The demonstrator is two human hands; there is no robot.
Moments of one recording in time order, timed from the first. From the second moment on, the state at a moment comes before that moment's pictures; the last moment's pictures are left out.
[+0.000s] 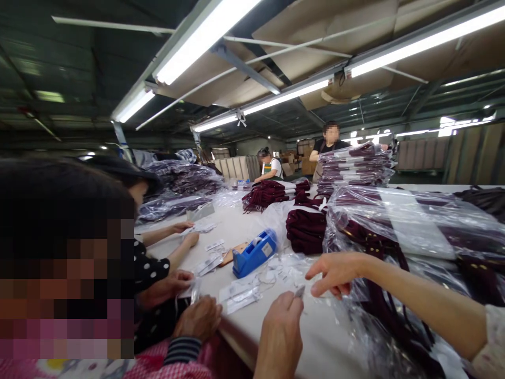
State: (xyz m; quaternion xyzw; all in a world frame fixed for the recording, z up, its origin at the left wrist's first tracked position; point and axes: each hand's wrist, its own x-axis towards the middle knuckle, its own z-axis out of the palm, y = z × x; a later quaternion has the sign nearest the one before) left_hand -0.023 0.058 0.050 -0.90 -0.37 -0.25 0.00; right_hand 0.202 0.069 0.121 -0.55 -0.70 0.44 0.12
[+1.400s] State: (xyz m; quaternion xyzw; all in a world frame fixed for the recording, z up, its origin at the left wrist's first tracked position) left_hand -0.010 -0.001 0.024 -0.67 -0.20 -0.35 -0.63; right_hand 0.197 0.012 0.145 -0.41 -0.53 0.52 0.52
